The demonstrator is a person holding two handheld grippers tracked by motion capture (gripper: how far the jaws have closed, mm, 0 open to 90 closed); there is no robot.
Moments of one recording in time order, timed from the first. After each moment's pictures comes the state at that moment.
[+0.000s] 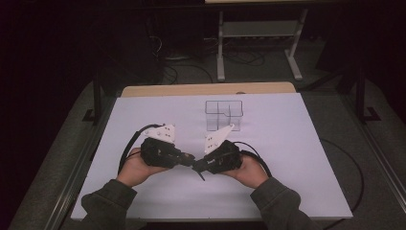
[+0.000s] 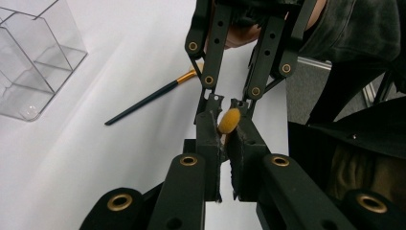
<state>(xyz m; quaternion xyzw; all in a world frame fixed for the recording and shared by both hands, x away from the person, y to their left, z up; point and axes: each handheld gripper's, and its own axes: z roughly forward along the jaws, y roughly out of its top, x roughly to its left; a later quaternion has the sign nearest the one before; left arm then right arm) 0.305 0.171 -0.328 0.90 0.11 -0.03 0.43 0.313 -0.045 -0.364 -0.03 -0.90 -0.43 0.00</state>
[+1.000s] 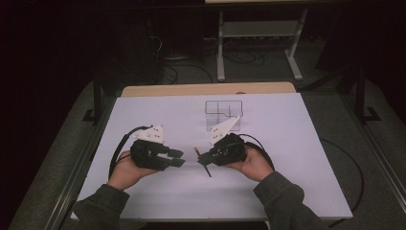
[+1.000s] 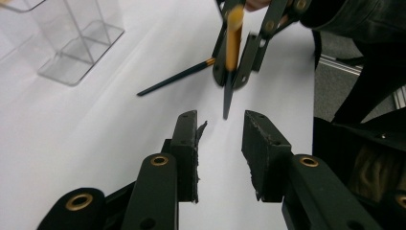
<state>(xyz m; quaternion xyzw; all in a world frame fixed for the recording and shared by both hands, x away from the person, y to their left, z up) 0.303 0.202 -0.337 0.89 0.17 0.01 0.42 0.331 -0.060 -0.358 -0.05 -0.91 -0.42 0.01</state>
